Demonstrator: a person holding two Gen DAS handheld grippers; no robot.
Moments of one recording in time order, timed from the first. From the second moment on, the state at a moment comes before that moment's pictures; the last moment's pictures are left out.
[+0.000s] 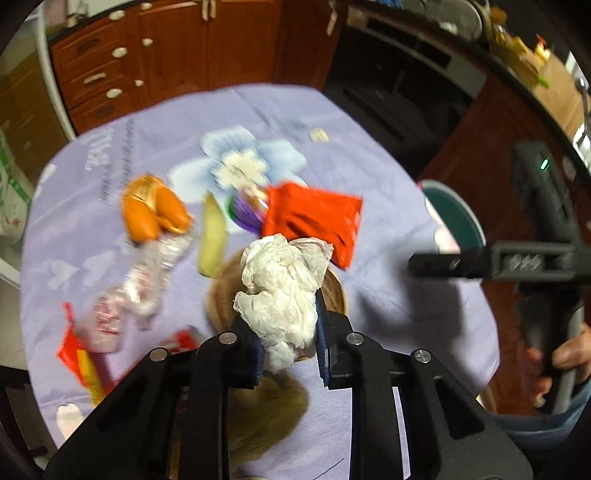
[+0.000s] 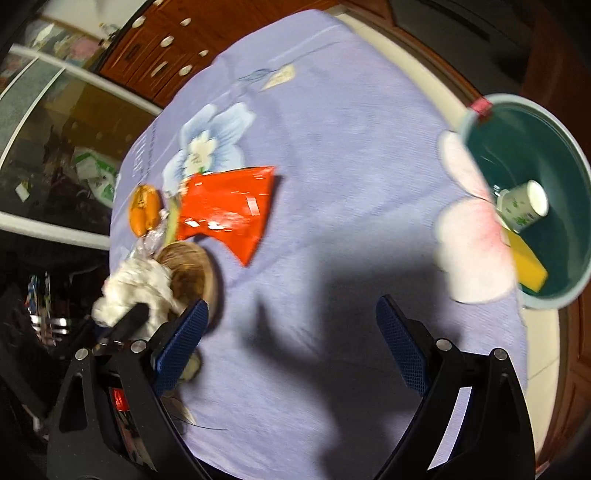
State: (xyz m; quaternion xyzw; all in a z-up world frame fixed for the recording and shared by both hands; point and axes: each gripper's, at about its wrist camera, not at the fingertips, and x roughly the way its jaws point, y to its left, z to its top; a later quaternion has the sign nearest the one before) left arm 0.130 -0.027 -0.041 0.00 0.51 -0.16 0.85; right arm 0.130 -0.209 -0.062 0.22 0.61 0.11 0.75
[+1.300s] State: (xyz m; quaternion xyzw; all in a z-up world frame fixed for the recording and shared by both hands) left arm 0.123 -0.073 0.025 -0.02 0.44 -0.20 0.88; right arm 0.113 -0.288 -0.009 0.23 0.52 0.07 0.82
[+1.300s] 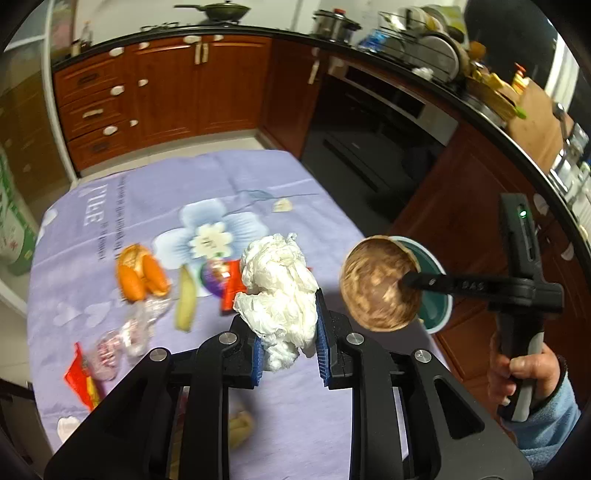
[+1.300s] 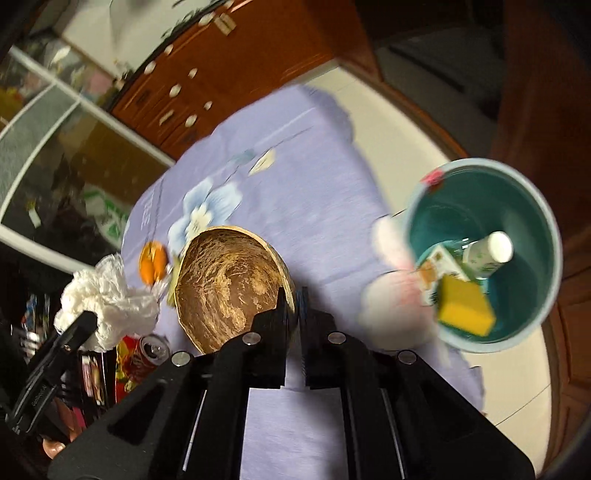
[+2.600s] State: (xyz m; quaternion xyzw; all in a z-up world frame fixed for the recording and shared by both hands) left arm 0.173 -0.334 -0.077 0.13 0.55 -0.31 0.76; right arm 0.097 -0.497 -0.085 0.32 0.52 -0.06 0.79
